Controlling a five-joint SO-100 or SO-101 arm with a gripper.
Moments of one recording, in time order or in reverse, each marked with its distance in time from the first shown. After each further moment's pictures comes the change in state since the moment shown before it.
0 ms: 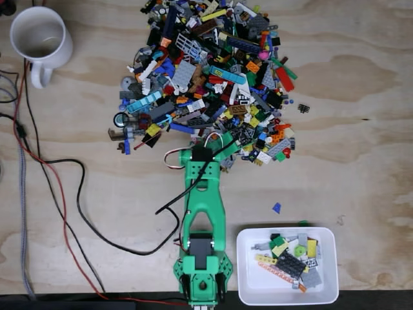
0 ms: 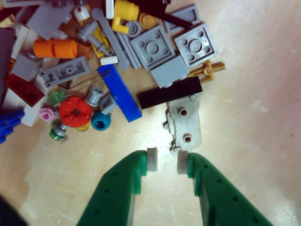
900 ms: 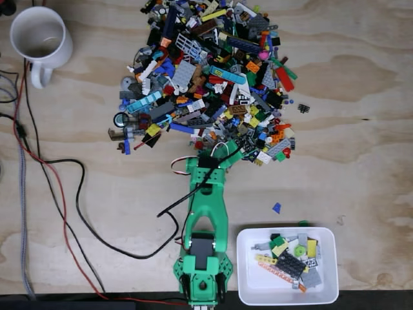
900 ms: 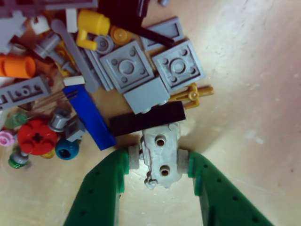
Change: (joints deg) arm 3.3 -0.3 11.4 -12.0 -4.4
